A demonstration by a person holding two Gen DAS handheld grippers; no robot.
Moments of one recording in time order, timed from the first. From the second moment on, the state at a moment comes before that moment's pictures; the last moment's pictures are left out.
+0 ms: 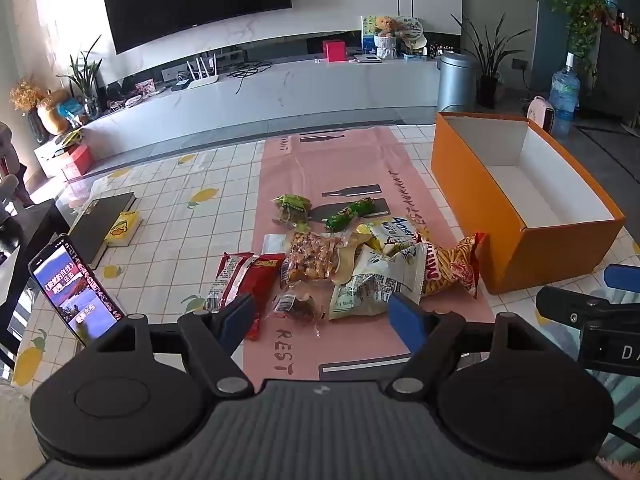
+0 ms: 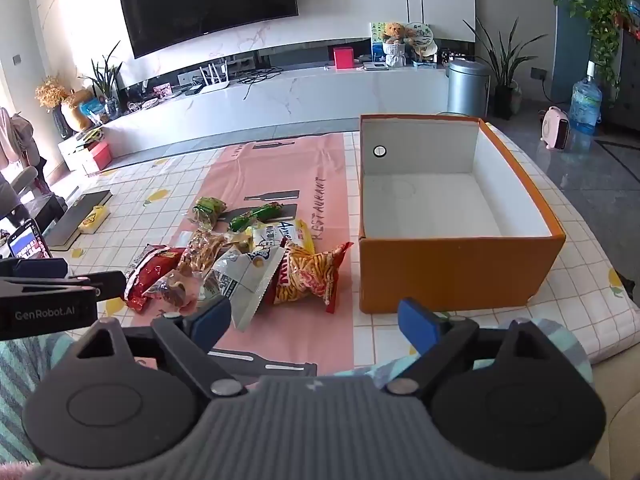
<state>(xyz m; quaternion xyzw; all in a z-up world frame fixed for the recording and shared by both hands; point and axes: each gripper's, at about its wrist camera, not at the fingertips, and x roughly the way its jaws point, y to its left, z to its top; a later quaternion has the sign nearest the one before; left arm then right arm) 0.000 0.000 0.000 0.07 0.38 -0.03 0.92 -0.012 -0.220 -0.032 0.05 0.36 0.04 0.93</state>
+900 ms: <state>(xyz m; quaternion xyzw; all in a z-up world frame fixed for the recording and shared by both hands) 0.005 0.010 0.003 0.03 0.38 -0.04 0.92 -0.006 -0.212 -0.028 0.02 0.36 0.02 0.93</state>
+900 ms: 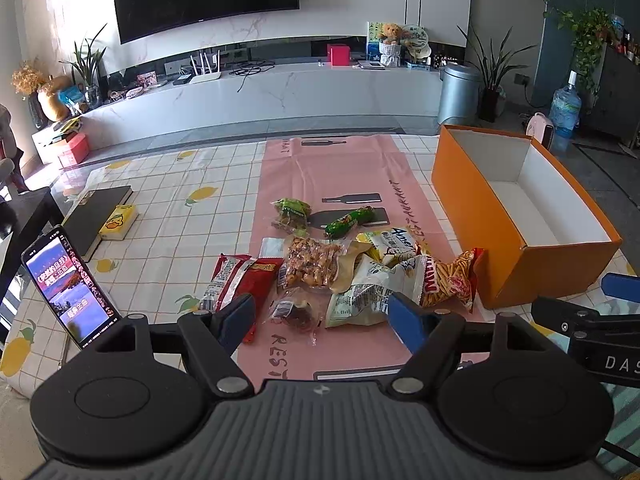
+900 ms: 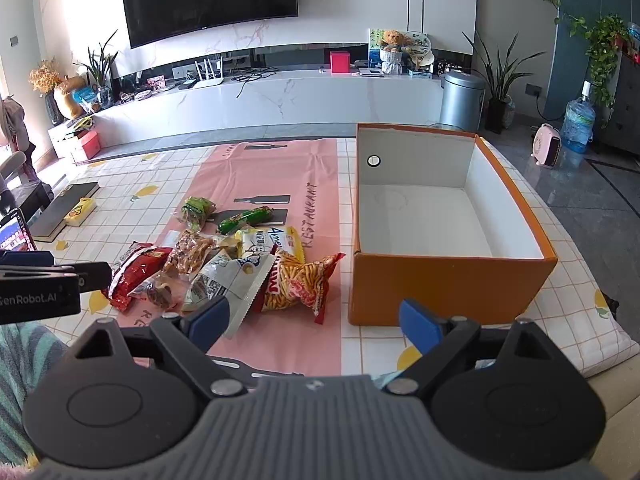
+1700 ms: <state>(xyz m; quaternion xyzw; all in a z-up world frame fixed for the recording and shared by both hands) 0.004 0.015 0.005 0.02 0.37 -0.04 0.93 -0.004 -0.205 -0.027 0.00 0.36 0.00 0.93</state>
